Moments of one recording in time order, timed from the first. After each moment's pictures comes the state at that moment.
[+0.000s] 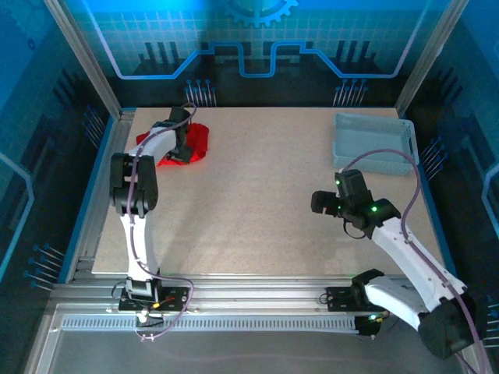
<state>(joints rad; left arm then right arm) -0.06 2.12 1.64 -0.70 -0.46 0.09 0.33 0.99 0.77 -0.71 0.12 0.44</state>
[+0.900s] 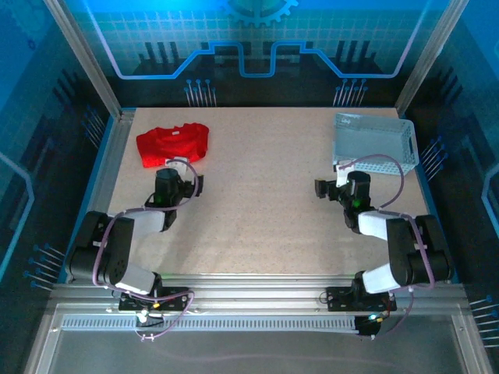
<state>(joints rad) -0.15 1.48 0.46 0.55 -0.16 0.02 0.07 1.47 0.43 0.53 -0.03 -0.05</state>
